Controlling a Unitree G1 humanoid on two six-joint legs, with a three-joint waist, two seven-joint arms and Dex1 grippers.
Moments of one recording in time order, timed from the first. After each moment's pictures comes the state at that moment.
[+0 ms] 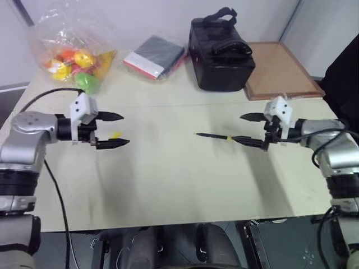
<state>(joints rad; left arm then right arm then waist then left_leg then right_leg) -0.57 0.87 0.01 0.28 -0.36 0.23 -1.36 -0.60 -0.77 0.07 0.33 0.29 0.25 1.20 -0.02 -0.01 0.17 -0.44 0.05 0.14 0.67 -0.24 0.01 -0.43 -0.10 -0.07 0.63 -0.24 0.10</state>
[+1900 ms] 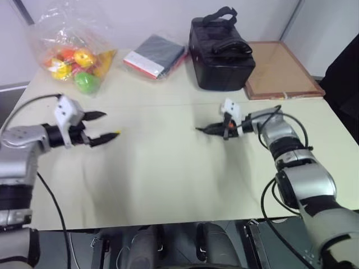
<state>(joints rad) -0.50 0.92 0.20 0.31 -0.38 0.25 -1.14 -1.11 -0.45 0.13 1.03 0.01 0.07 1.29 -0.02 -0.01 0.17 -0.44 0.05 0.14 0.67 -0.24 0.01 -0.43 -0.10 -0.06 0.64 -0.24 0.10</state>
